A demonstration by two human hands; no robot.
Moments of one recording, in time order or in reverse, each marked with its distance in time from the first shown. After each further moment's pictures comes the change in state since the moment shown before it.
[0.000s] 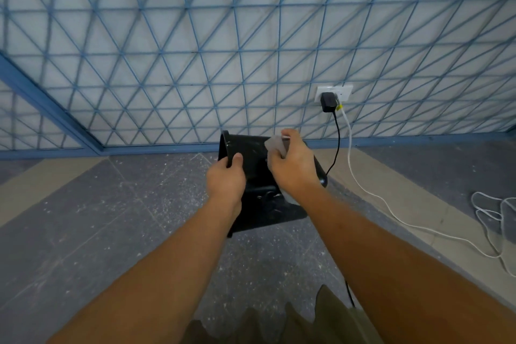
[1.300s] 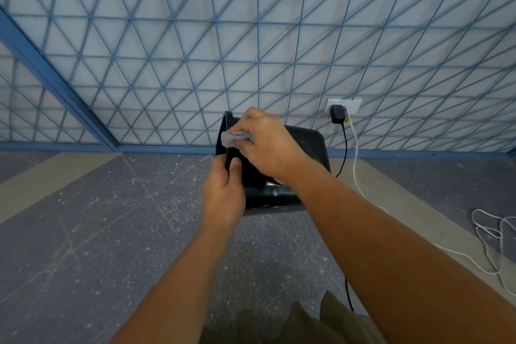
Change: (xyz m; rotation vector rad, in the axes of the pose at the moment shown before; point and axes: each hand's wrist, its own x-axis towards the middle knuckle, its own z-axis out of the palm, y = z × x) left_hand -0.067 0.028 -0.064 0.112 -0.047 0.436; right_hand -0.007 -0.103 0.010 -0.261 -0.252 -0.737
